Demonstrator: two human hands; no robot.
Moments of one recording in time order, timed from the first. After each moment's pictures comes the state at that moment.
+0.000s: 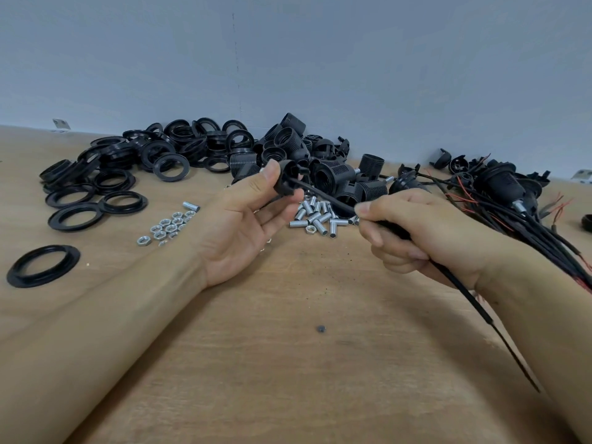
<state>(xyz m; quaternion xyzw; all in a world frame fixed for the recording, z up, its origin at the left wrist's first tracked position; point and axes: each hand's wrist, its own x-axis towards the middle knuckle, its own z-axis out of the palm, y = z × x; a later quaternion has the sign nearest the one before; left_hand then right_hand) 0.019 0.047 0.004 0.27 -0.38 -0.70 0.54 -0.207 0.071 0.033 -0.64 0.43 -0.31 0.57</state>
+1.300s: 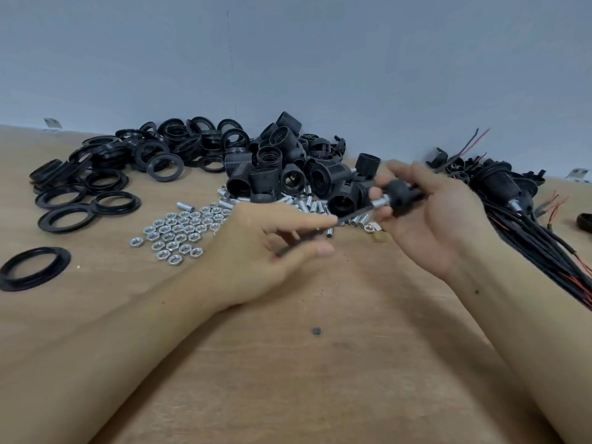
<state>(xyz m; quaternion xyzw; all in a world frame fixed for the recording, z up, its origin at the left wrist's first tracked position) 0.006 0.066 -0.010 0.31 -0.80 -0.22 0.47 -0.202 0.053 0.027 -0.30 0.39 -0.64 0.60</state>
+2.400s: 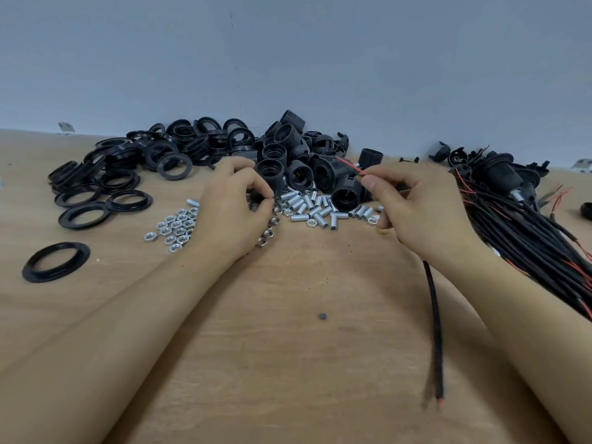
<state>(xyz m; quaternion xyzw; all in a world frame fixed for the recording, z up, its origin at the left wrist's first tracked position) 0.028 0.027 -0.017 0.54 -0.71 -0.04 0.45 -0.205 0.055 0.011 -0.69 0.52 -0.49 0.11</state>
